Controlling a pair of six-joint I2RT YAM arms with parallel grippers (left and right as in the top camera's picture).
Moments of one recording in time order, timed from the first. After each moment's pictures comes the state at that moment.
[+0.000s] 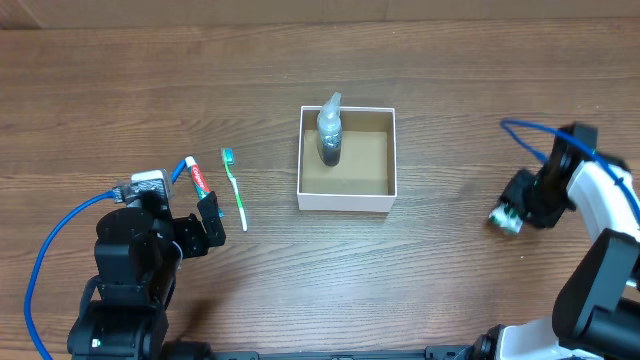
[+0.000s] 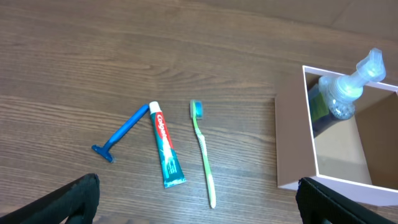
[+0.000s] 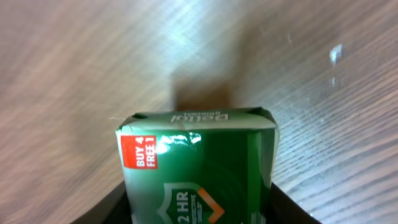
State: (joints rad) left arm -0.05 0.67 0.82 -0.77 -0.03 -0.23; right arm -0.34 1.69 1.10 -0.91 -0.10 0.33
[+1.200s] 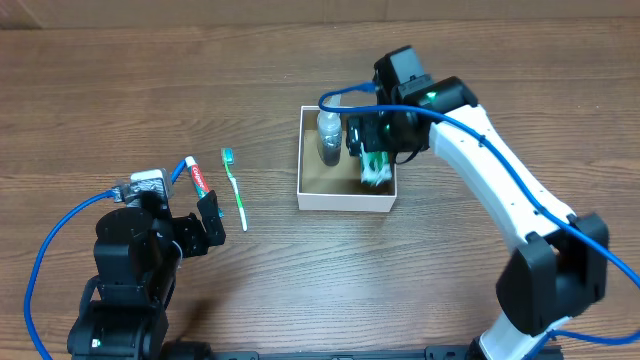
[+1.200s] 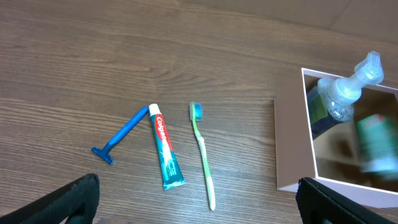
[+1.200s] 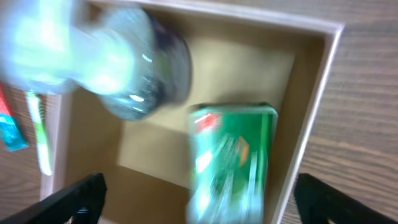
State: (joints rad) left arm -0.05 0.67 0.82 -0.76 -0.03 -0.23; right arm 0.40 1.83 1.63 -0.99 -0.15 0.28
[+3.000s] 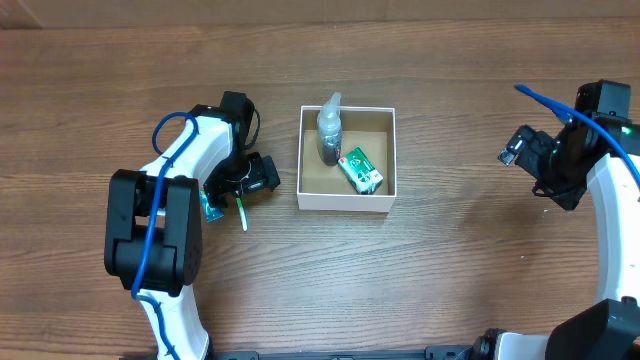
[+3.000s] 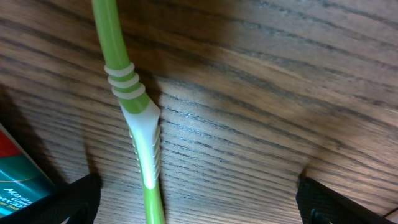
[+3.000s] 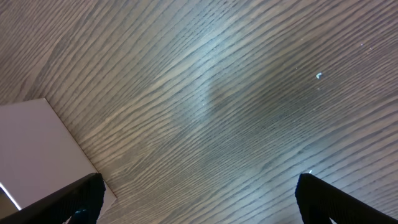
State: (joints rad) left arm -0.17 2.05 1.38 -0.99 0.07 -0.53; right arm -0.27 1.52 1.33 -1.13 -0.11 0.39
